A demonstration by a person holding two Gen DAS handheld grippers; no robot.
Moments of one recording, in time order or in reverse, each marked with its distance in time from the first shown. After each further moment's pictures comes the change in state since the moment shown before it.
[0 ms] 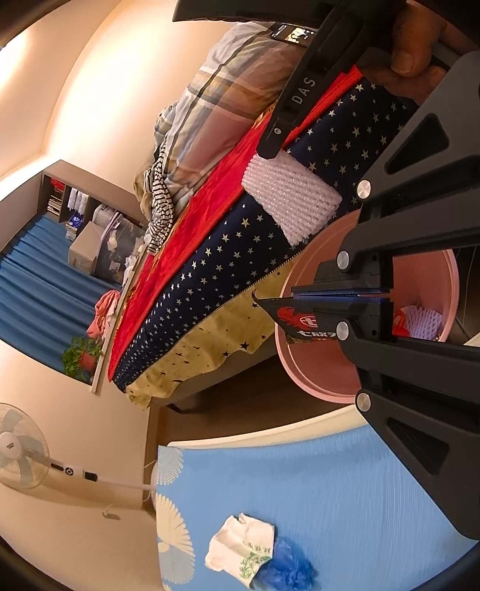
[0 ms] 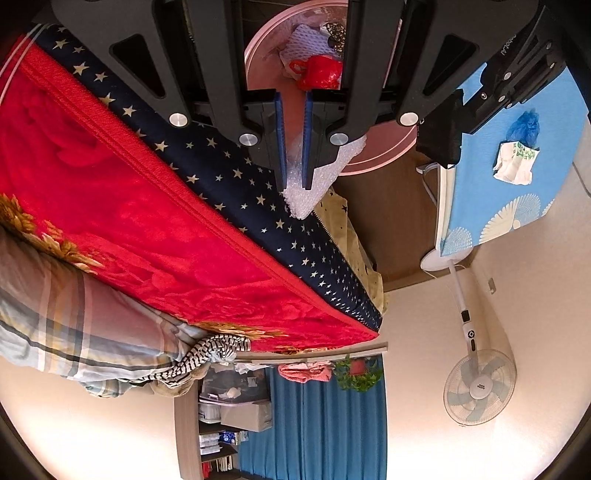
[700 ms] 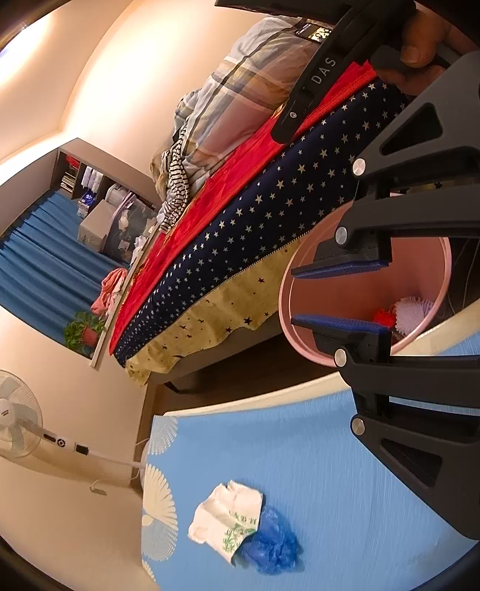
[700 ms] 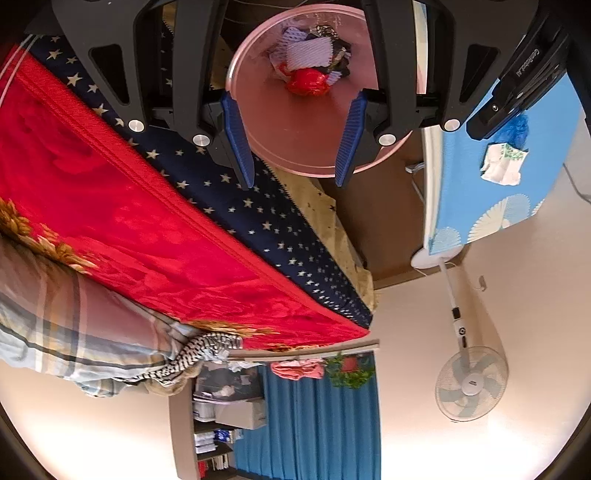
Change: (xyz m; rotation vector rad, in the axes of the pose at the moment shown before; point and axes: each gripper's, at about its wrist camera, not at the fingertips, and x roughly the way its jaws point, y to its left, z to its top) left arm -0.021 0.030 0.004 -0.080 -0.026 0.051; right arm -0.011 0.007 -0.005 0.005 -0.016 0.043
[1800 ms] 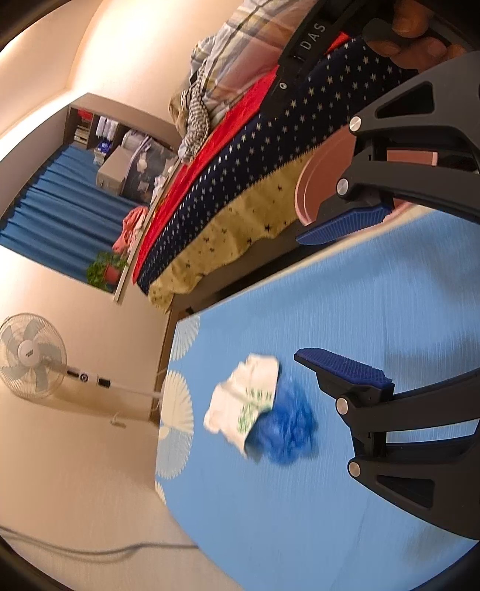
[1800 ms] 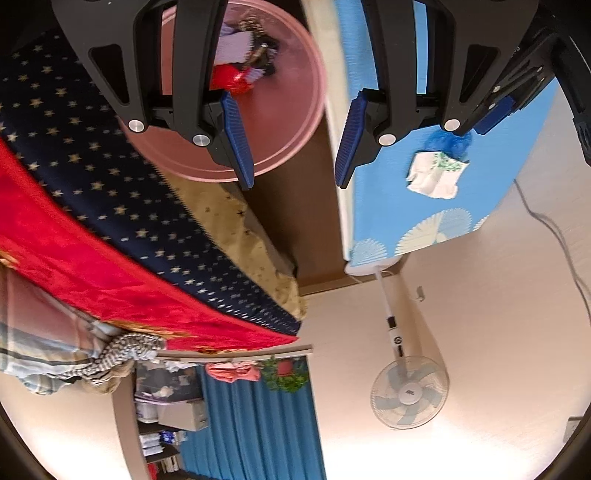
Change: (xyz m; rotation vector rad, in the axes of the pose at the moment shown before) left arm -0.049 0.082 0.001 -0.010 -0.086 0.264; right arm 0.016 0.089 -0.017 -0.050 0.008 0.245
